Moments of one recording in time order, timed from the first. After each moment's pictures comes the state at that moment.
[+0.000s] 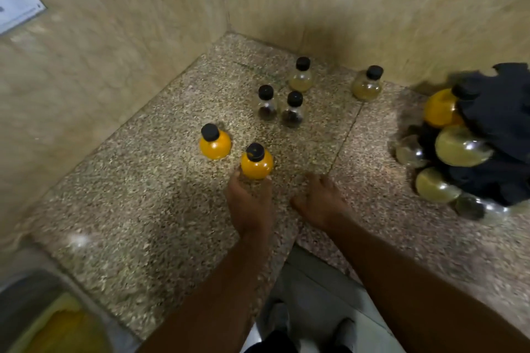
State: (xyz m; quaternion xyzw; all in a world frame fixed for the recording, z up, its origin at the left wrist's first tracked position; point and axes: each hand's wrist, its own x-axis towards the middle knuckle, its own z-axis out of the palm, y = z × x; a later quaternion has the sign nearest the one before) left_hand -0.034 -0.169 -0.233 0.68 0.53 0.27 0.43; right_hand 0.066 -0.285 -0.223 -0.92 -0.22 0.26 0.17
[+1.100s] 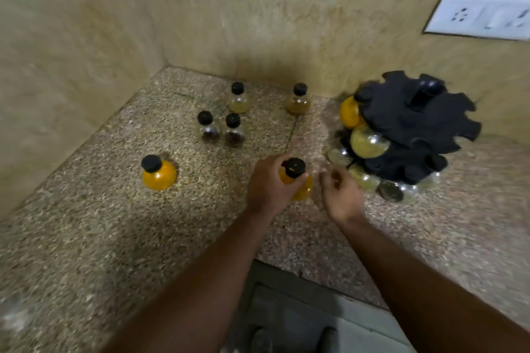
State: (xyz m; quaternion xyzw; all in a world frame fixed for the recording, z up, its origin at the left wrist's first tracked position) left_hand 0.061 -0.246 -0.164 0.88 0.15 0.19 0.41; right_hand 0.107 -0.402 -0.167 -0.91 -0.01 0.02 0.42
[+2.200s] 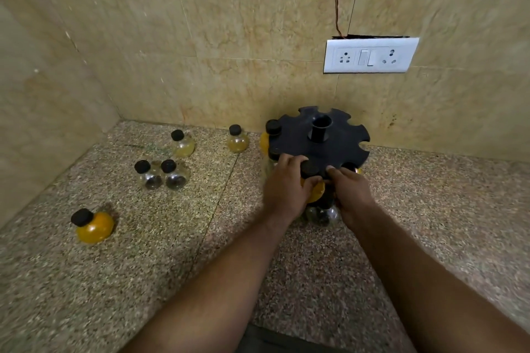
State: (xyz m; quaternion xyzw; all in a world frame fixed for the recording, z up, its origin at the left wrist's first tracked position) left_hand 0.169 -0.427 -0.100 0.94 0.05 0.19 0.29; right_hand 0.204 -0.561 -0.097 -0.65 0.14 0.11 0.74
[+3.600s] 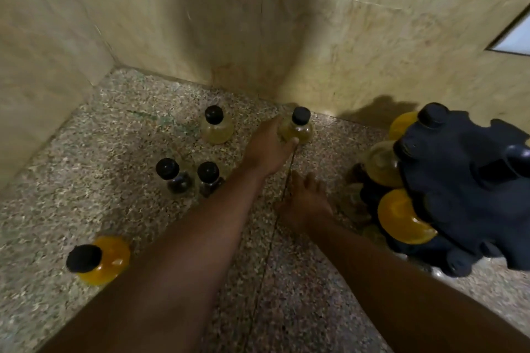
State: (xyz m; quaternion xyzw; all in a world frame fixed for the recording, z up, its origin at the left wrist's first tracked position) left_hand 0.320 -0.138 -0.193 0.89 0.13 0.03 0.43; right_hand 0.273 -0.280 -0.214 -0.94 -0.10 0.30 0.11
